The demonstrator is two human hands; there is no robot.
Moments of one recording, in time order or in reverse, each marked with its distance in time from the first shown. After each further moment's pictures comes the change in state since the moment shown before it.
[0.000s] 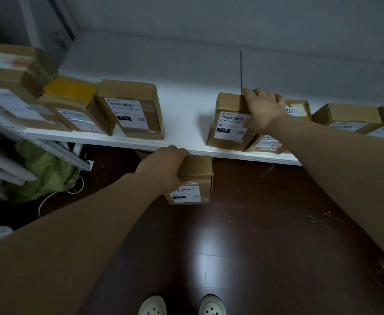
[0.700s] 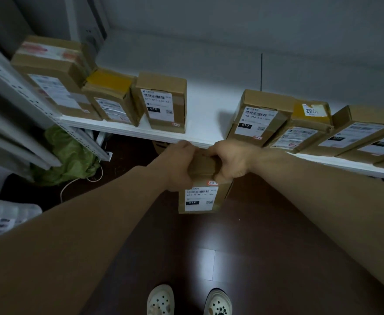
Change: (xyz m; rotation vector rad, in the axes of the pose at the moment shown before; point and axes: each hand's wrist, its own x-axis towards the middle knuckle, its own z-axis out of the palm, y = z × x) left_hand -0.043 -0.022 0.000 -0.115 0.002 -0.017; right_hand -0.082 -0.103 0.022 0.139 -0.503 -0.405
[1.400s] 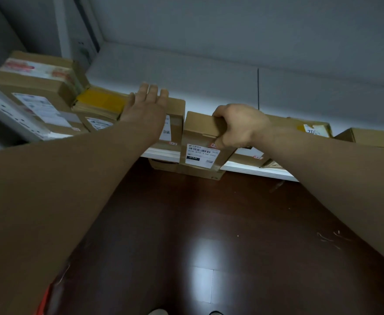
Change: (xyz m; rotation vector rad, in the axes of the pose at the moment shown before) left_hand 0.083 -0.051 -0.092 0.497 0.331 -0.214; right_hand 0.032 0.007 -0.087 -0.086 0.365 0.158
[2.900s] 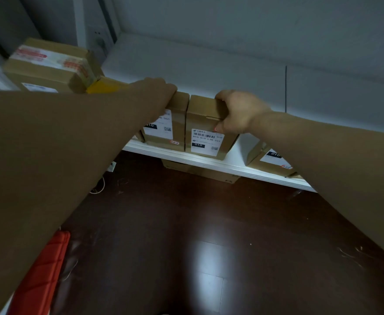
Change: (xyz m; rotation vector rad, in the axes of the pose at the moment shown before) left_hand 0.053 -0.059 0.010 -0.027 -0.066 0.170; right_hand 0.077 -0.029 0.013 0.014 0.027 0.005
